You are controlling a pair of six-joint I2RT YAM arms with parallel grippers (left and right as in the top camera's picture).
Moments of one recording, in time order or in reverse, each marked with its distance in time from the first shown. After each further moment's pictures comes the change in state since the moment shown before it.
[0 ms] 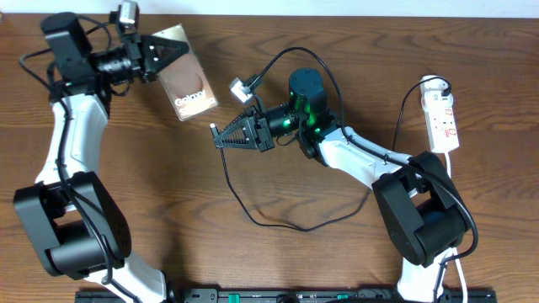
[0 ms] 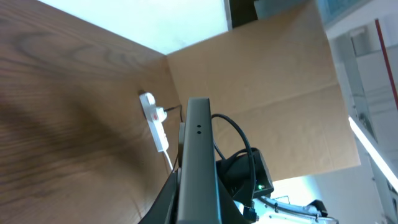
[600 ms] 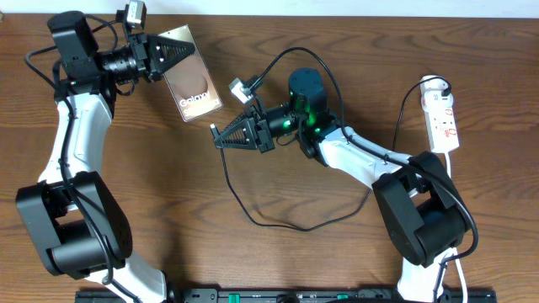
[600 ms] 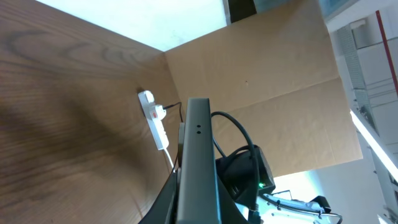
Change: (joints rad) left arm -0.017 0.000 0.000 0.001 0.000 0.017; right arm 0.000 0.000 0.000 -0.020 0.000 -0.065
